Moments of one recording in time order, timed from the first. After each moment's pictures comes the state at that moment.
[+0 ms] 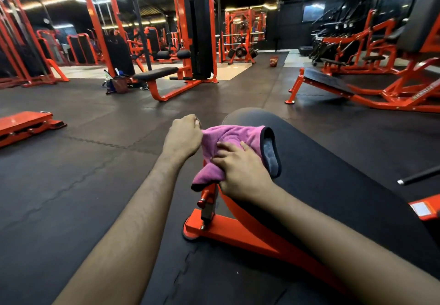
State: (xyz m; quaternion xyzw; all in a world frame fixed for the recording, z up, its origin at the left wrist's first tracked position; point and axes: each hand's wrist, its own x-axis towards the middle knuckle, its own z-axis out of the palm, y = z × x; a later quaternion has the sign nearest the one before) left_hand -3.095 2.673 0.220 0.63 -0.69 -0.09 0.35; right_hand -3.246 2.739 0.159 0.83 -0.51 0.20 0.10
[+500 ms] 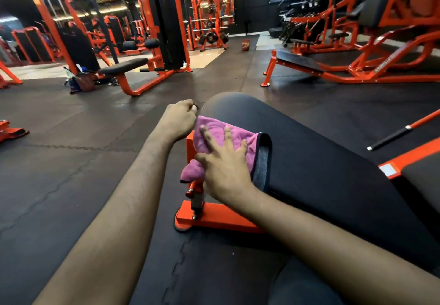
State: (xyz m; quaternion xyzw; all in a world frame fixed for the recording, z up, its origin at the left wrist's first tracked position) left_hand -3.114 2.648 0.223 0.55 -0.77 -0.12 0.30; right_hand -3.217 2.759 0.148 0.74 -0.66 0.11 0.10
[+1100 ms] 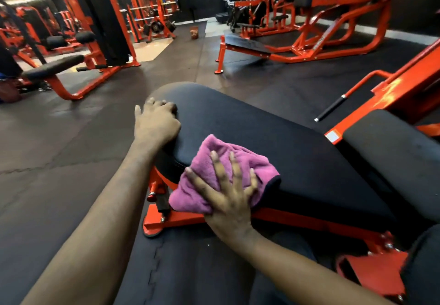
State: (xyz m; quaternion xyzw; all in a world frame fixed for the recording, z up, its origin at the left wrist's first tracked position) left_hand -3.189 2.648 0.189 0.52 -0.84 0.06 0.15; right_hand -3.262 2.824 0.027 0.58 -0.67 0.37 0.26
